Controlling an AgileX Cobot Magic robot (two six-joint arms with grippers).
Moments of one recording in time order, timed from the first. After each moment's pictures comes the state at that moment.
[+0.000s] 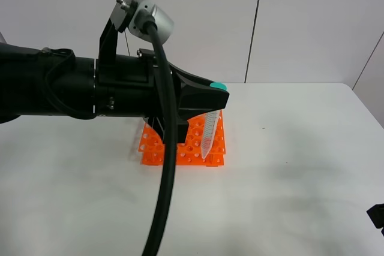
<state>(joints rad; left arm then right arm) -0.66 1.35 -0.86 -1.73 0.48 1.75 -0.02 0.95 -0.59 0.05 1.21 -0.07</state>
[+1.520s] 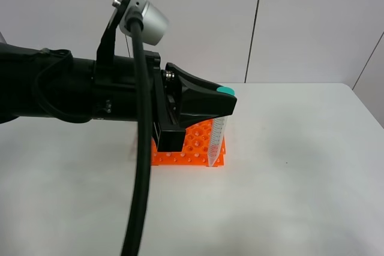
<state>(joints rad) -0.66 1.35 -0.86 -1.73 0.57 1.75 -0.02 0.47 -0.59 0.10 0.91 -0.02</state>
